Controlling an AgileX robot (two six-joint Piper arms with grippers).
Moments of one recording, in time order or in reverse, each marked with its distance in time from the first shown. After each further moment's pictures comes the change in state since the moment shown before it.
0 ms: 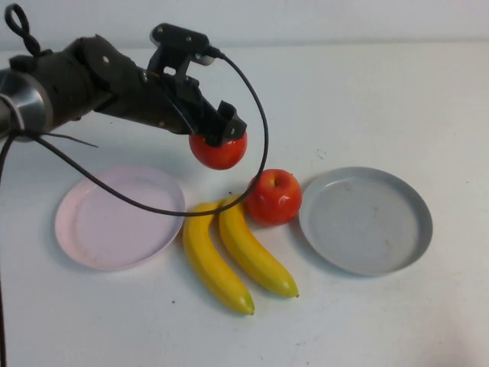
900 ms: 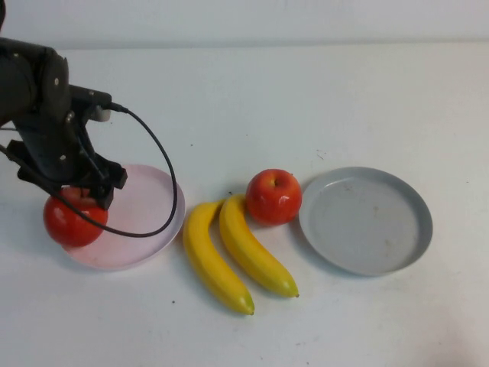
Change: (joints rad) right arm 0.000 0.000 0.000 0.000 0.000 0.000; left arm 0.136 -0.062 0.043 0.820 0.476 -0.779
